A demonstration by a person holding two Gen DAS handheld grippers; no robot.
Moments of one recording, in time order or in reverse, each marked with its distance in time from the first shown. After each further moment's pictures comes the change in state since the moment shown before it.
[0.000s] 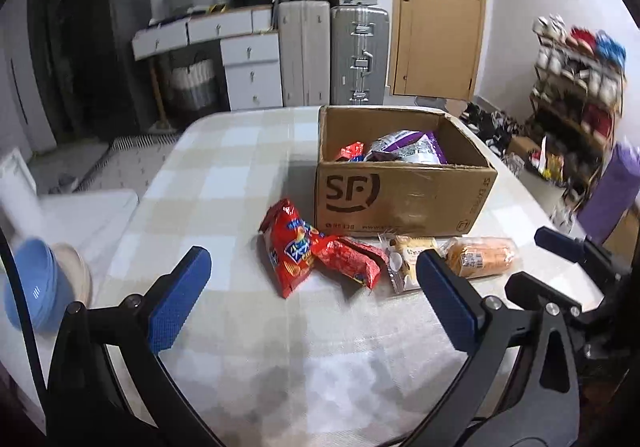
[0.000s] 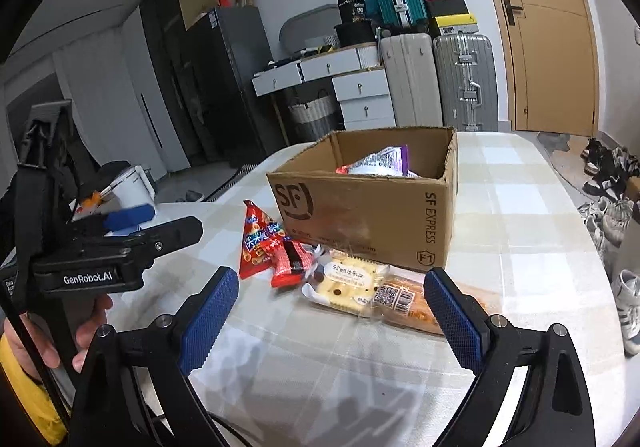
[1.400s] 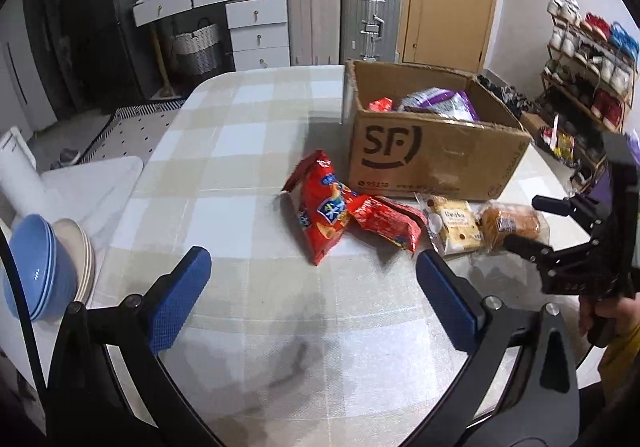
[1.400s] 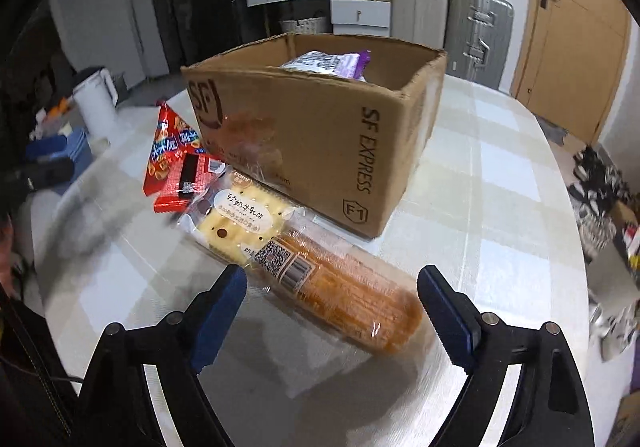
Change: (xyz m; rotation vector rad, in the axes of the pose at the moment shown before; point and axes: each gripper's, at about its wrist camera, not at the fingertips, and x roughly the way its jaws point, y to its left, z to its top) left arm 0.034 0.036 -0.021 -0.046 0.137 -0.001; right arm 0.078 -0.052 -0.006 -0.217 0.295 -0.117
